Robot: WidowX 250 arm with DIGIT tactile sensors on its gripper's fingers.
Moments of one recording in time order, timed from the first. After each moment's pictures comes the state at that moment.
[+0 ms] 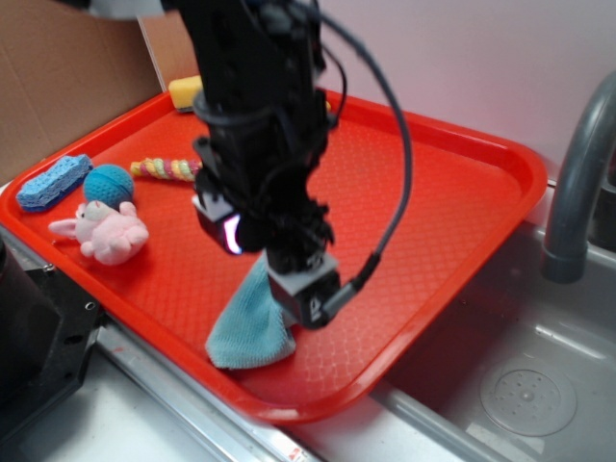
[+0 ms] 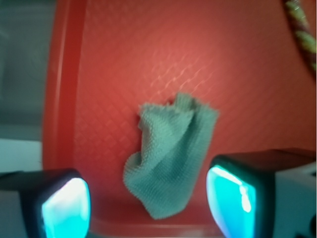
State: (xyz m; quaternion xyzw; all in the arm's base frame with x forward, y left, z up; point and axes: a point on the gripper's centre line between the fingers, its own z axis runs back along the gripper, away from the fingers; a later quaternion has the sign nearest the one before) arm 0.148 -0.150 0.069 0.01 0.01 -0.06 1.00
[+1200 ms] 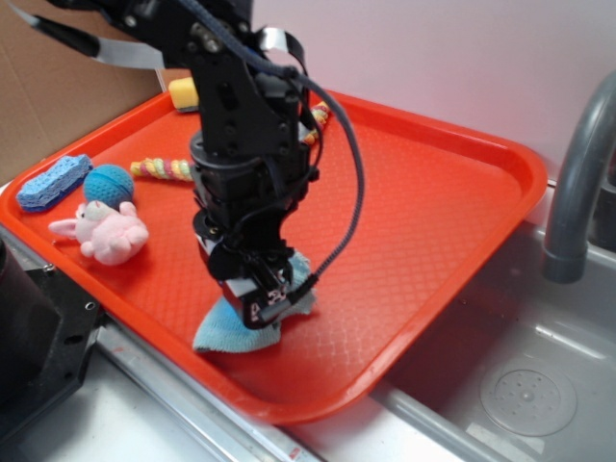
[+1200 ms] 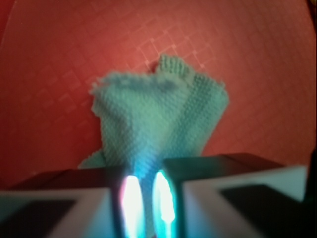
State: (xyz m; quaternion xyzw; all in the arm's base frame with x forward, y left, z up) arm 0.142 -0.125 0.048 0.05 0.04 -0.12 0.99
